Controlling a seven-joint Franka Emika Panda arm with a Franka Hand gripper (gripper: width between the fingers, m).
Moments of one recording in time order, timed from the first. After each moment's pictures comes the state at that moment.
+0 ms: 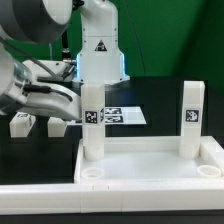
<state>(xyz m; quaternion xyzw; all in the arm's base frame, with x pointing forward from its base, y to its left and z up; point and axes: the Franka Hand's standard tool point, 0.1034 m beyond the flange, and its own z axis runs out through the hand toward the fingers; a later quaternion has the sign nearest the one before) 0.438 -0.127 0.034 -0.86 0.24 0.42 0.13</state>
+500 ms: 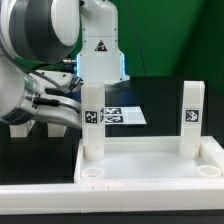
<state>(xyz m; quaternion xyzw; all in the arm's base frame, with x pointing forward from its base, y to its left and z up) 0.419 -0.119 0.017 -0.85 0.24 0.44 0.13</state>
